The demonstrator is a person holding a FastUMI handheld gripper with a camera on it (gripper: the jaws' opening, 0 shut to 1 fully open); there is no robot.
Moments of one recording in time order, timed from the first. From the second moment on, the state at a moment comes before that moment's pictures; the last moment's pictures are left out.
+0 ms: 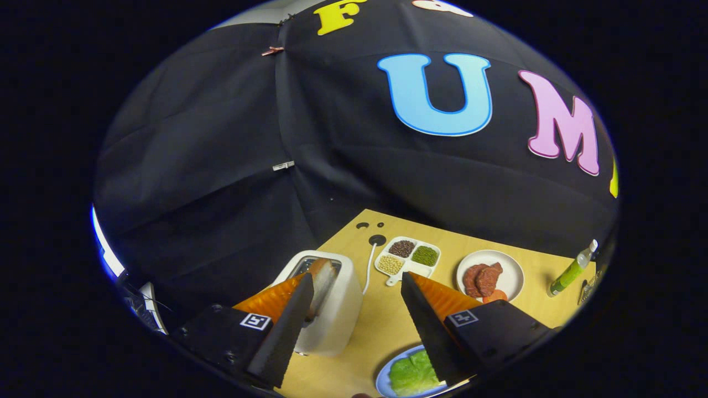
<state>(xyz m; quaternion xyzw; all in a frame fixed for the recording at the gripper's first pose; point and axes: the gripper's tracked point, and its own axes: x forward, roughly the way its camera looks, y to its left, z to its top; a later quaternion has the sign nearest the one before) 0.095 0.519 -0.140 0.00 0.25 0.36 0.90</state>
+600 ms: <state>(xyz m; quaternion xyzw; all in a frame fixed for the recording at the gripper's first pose) 0.091 0.596 -0.210 -0.06 0.31 0.36 0.88</state>
